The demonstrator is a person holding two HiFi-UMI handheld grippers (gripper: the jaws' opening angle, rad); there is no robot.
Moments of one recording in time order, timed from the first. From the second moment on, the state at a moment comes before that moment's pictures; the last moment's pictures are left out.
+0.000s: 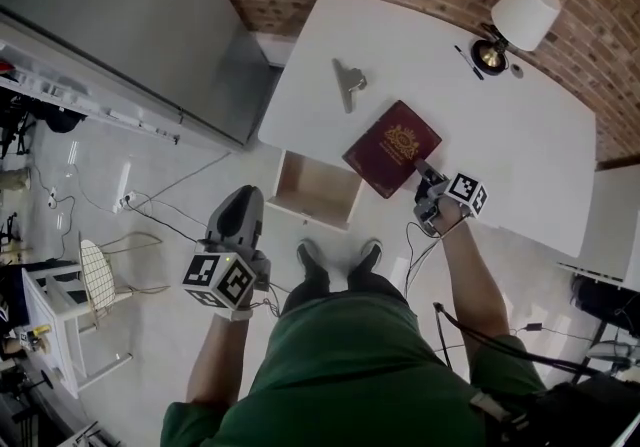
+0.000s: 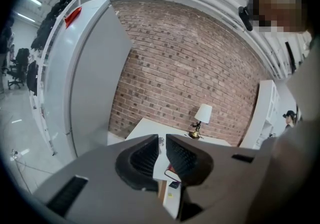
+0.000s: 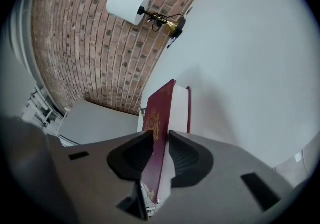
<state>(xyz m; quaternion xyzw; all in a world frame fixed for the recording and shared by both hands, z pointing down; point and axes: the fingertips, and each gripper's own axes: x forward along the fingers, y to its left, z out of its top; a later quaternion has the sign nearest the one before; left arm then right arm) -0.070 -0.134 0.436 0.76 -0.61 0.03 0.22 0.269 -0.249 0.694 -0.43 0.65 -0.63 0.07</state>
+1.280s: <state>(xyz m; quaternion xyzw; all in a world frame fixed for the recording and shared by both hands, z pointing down) -0.160 -0.095 0.441 0.73 -0.64 -0.04 0.22 0.194 -0.292 0.577 -0.36 0.80 -0.43 -0.21</state>
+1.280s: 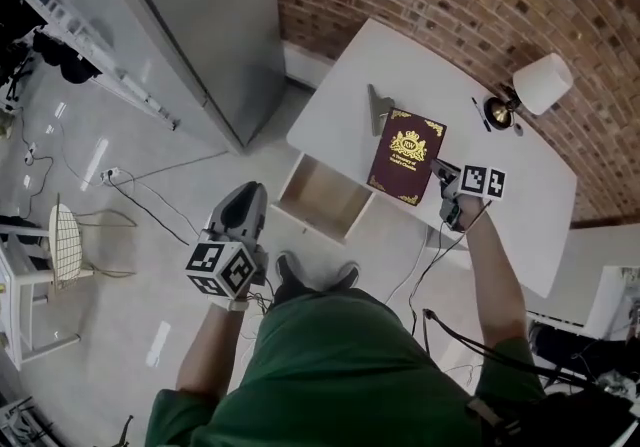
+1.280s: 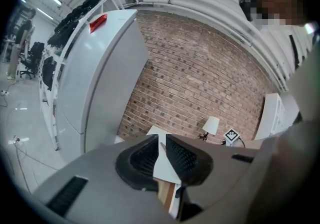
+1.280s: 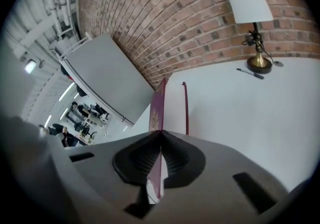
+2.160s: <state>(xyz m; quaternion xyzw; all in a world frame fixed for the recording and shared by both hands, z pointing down) -0.316 -0.041 0.473 0.67 -0.69 -0.09 0.24 0.005 -0.194 0.564 -0.13 0.82 -0.08 -0.55</state>
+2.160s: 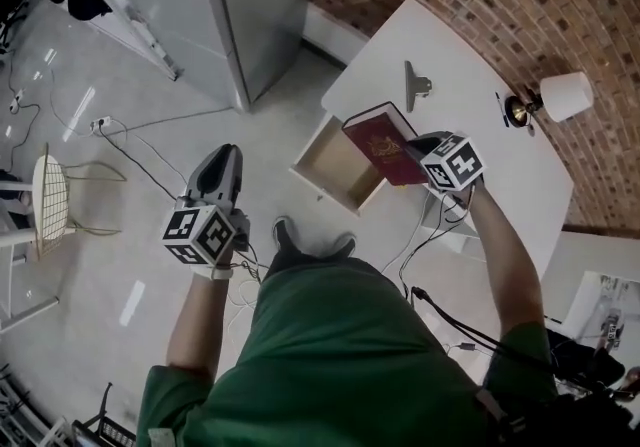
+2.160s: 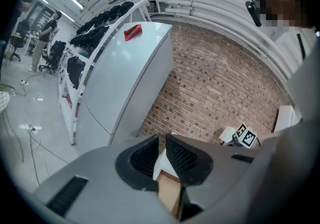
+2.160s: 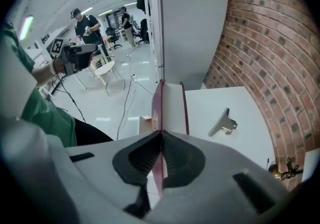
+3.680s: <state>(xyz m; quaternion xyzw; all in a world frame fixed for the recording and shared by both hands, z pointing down) -0.305 -0.022 0.575 0.65 -0.68 0.06 0.33 -0.052 -0.164 0.885 -0.07 0.76 -0.06 -0.64</state>
